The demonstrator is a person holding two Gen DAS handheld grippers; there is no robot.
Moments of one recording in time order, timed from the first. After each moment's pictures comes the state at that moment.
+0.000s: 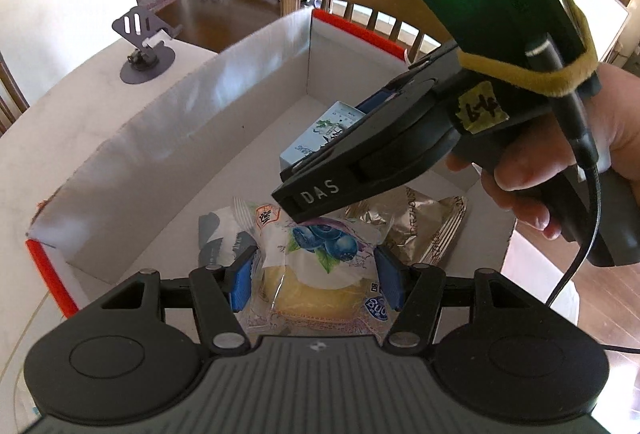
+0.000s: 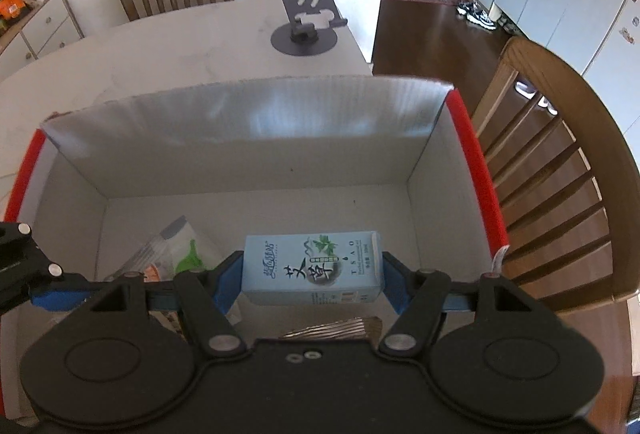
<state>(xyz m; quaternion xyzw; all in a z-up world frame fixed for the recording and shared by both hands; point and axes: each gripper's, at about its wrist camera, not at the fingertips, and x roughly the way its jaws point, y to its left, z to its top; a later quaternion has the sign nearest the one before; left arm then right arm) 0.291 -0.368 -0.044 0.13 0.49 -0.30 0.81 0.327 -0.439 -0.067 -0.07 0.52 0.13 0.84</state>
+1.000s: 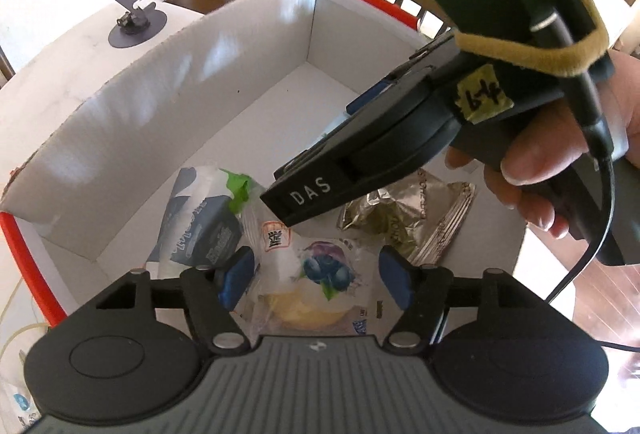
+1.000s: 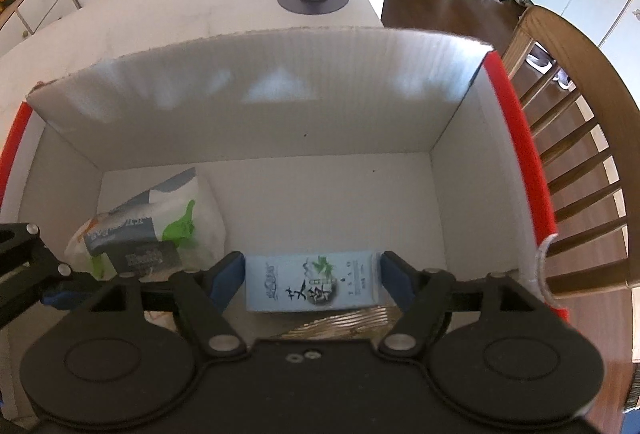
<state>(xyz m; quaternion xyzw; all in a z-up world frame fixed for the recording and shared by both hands) 0.299 -0.365 -0.062 0.12 0.53 -0.30 0.79 0.341 -0.431 -0.083 -0.07 0.56 0.13 0.82</state>
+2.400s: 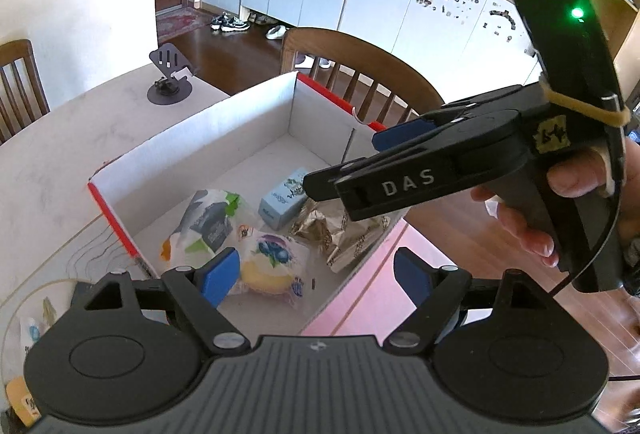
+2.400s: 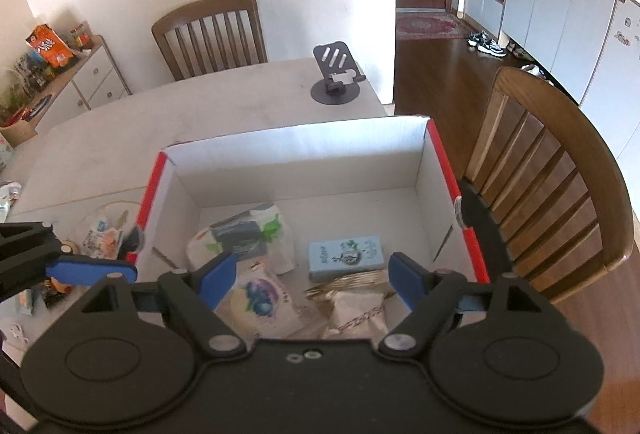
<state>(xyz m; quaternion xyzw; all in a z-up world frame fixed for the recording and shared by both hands) 0.209 -0.325 0.030 0.05 0.44 -0.30 0.85 0.236 -0.458 0.017 -0.01 0.45 0.16 0.88</state>
